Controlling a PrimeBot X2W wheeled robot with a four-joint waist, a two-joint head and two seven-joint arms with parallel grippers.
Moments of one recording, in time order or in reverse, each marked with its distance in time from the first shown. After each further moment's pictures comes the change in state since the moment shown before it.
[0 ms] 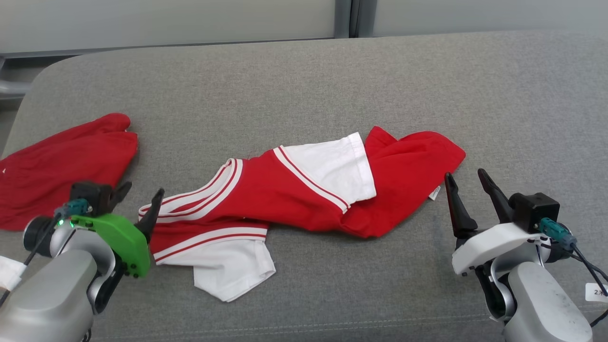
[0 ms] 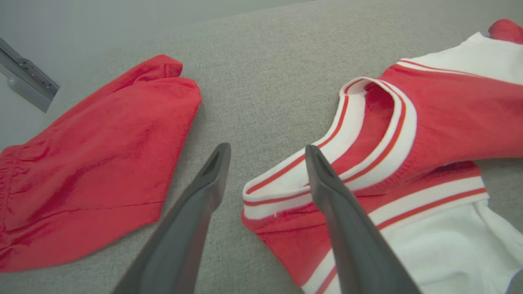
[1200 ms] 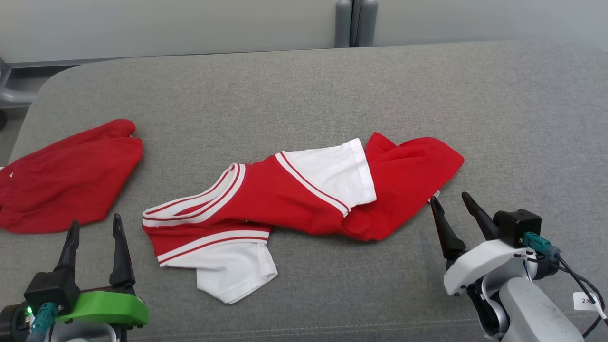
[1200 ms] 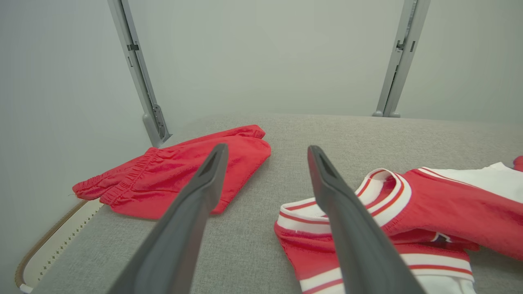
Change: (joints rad) left arm 0.667 -0.331 1.095 -0.619 0.752 0.114 -0.003; right arm 0.020 -0.022 0.088 0.058 0.067 0.000 0.000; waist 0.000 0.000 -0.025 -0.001
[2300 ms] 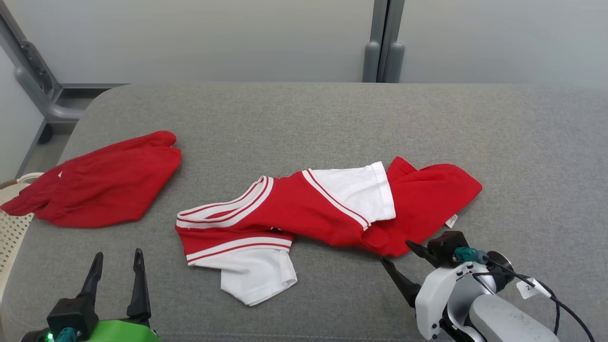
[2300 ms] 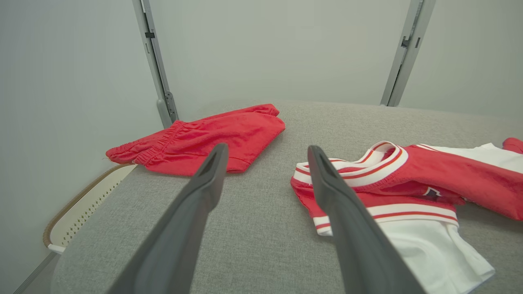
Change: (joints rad) left arm 0.077 -0.116 0.141 0.067 0.146 -0.162 0.000; right arm -0.055 -0.125 0.447 0.000 0.131 0.000 0.197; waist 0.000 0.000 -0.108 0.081
